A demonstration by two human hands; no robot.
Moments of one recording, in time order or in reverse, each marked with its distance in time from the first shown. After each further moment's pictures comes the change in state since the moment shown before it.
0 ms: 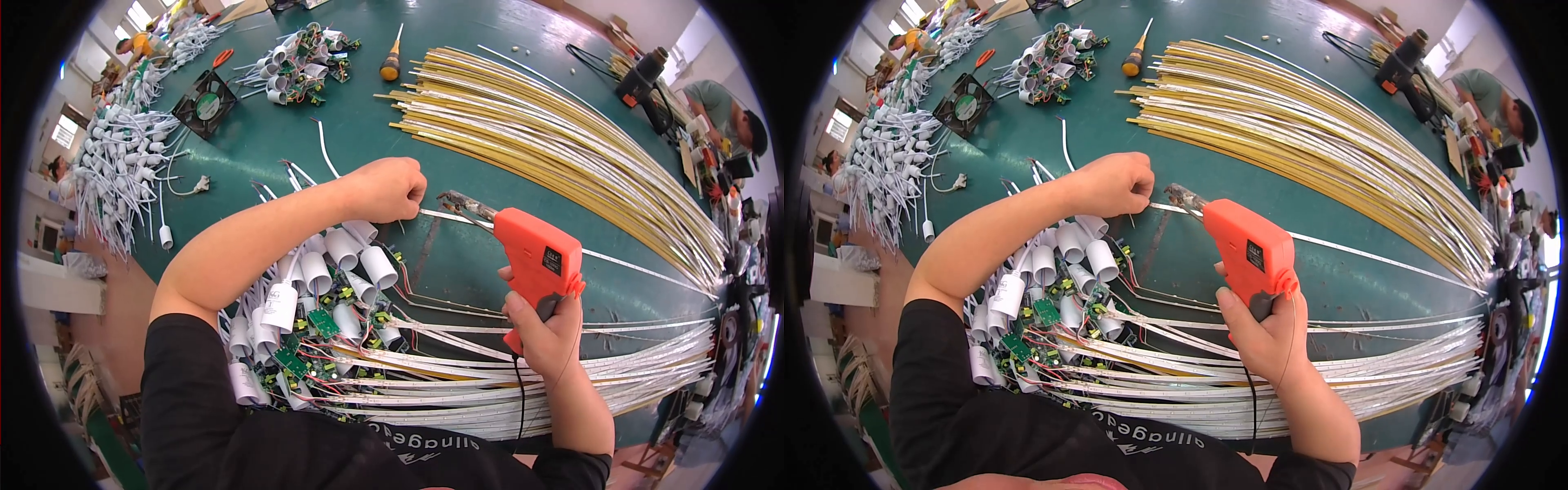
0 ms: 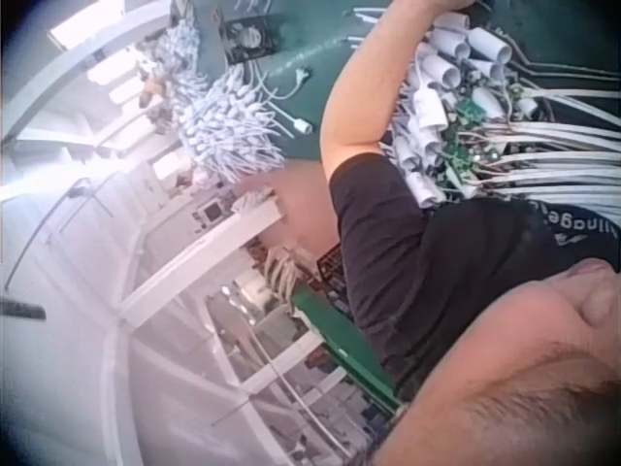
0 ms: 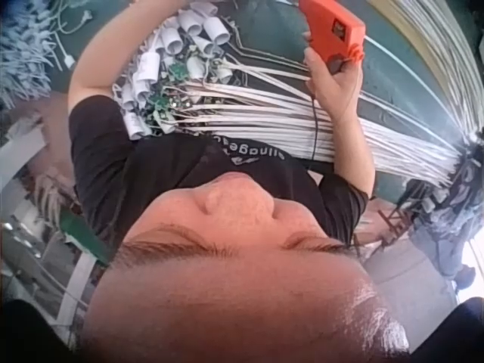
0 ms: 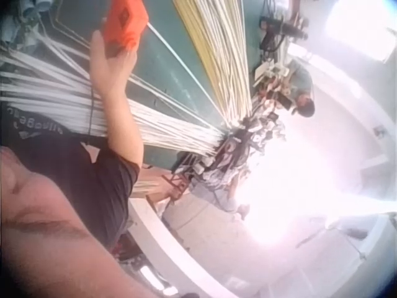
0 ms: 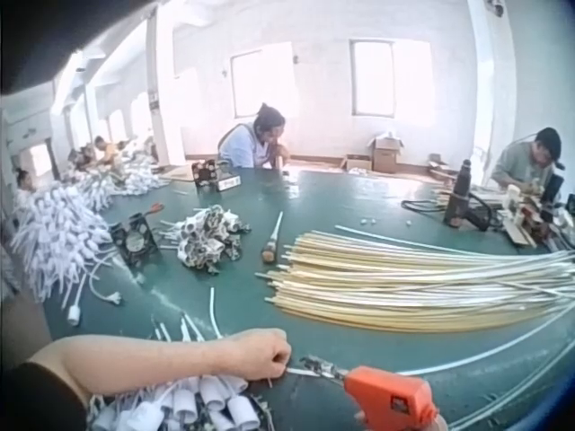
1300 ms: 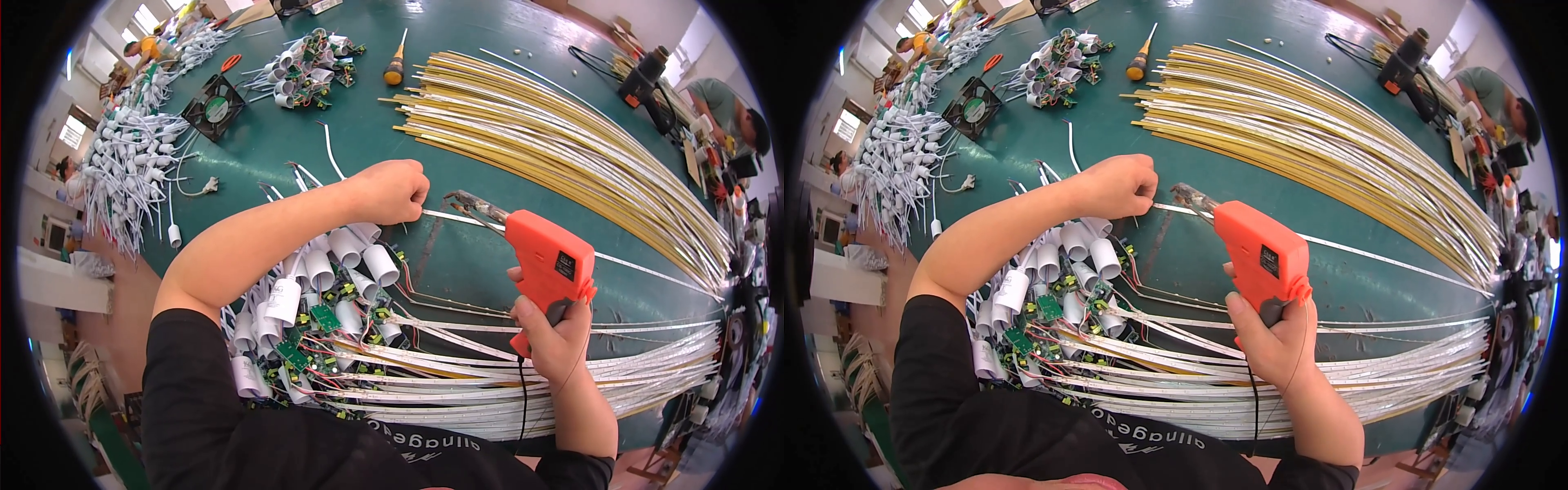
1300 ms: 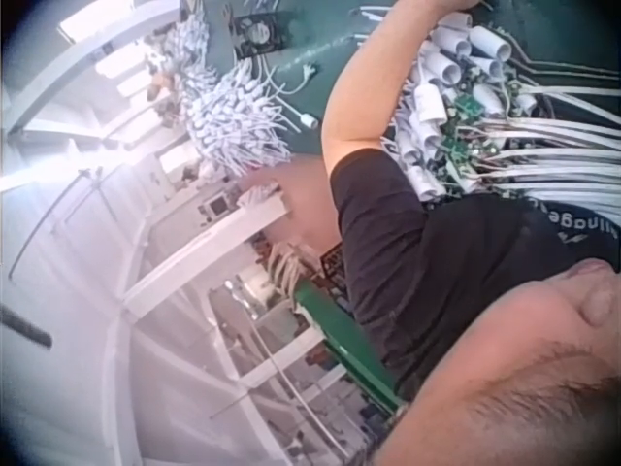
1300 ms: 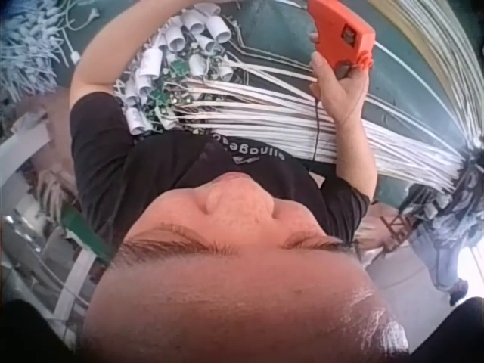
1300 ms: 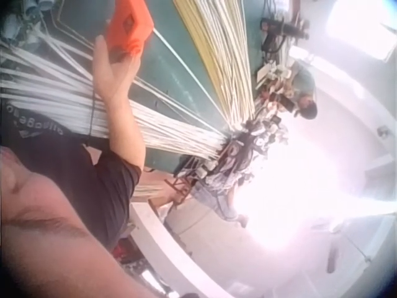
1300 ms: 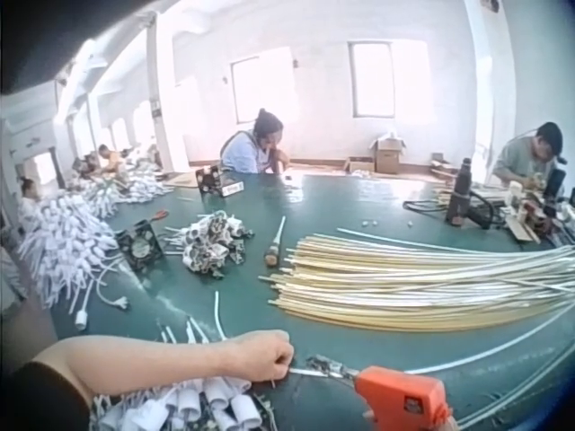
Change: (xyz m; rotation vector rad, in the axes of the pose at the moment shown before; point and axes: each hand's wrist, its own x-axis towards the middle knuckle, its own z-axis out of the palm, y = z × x) left_hand -0.003 0.005 0.000 0.025 0.000 -0.027; right_hand -0.007 0.002 -0.009 0.054 -0.018 -0.049
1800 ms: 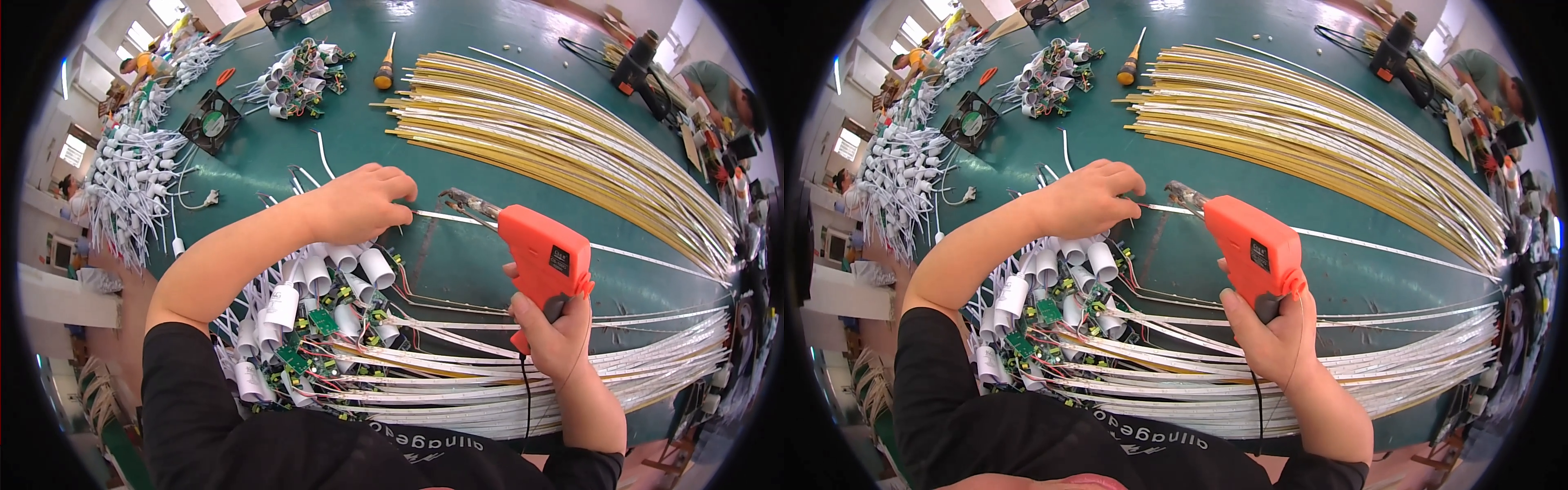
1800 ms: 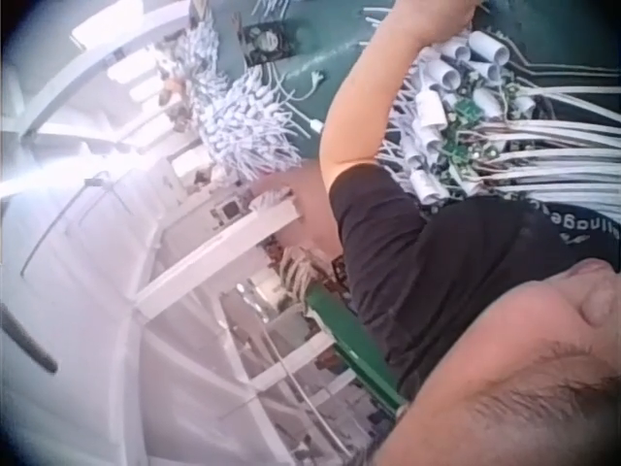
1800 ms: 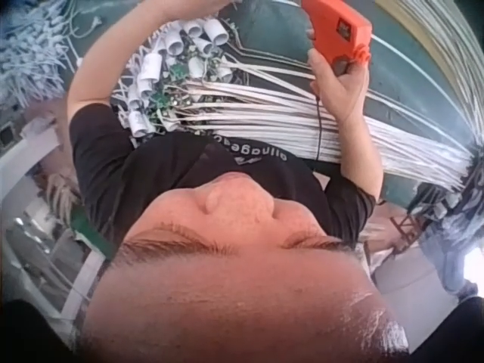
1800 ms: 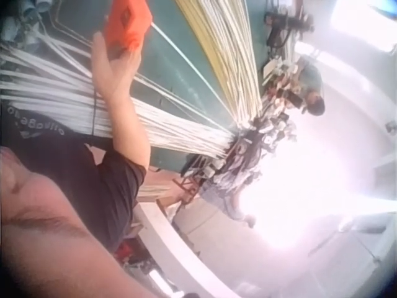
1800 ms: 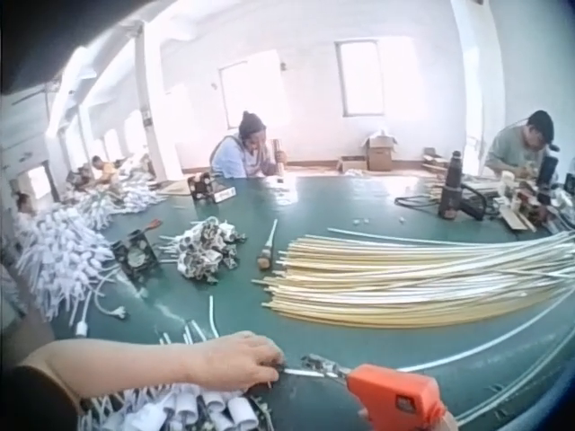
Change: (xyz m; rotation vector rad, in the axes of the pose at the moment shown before) left_hand -0.032 0.008 -0.018 0.431 0.018 0.448; right_hand 0.000 -0.005 -0.001 0.026 0.019 0.019
